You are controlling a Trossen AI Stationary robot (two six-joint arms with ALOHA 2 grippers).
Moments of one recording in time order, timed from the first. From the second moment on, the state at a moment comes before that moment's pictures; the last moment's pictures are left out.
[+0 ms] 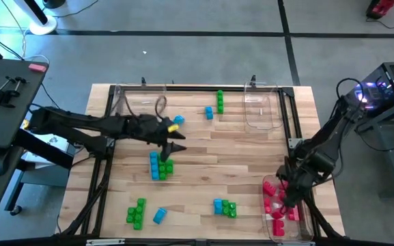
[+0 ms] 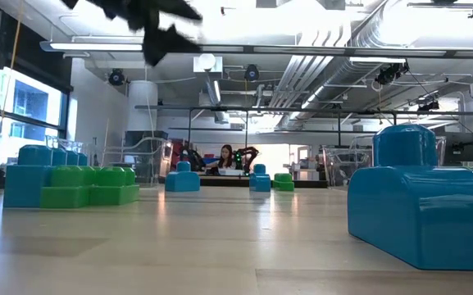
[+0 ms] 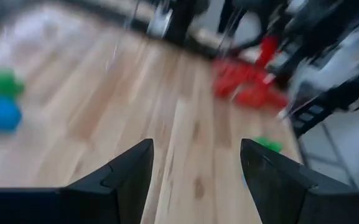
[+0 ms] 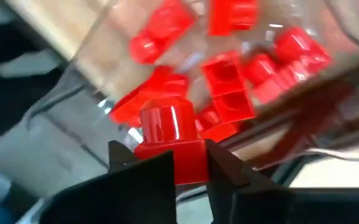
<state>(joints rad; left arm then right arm) -0.01 1.19 0.84 -0.09 0.03 -0.34 0.90 1.09 0.90 -1.05 -0.24 1.67</state>
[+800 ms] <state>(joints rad) 0.21 0.64 0.91 -0.42 0.09 -0.21 0.41 1.26 0.90 -0.35 -0.02 1.51</state>
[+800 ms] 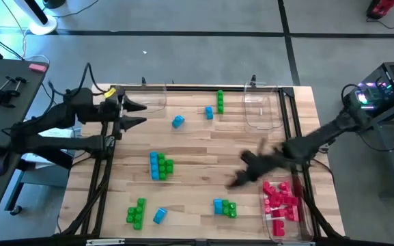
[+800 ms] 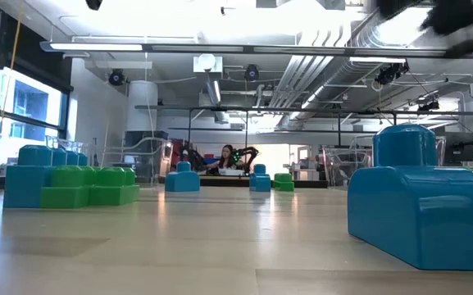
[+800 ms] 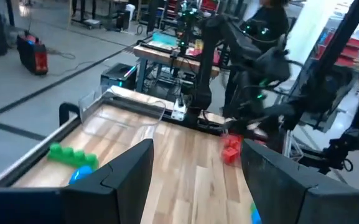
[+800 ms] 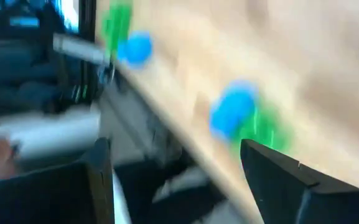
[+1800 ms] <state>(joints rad) 0.31 0.83 0.76 0.14 -0.18 -0.46 -0.42 2.11 1.63 -0.80 0.18 0.63</state>
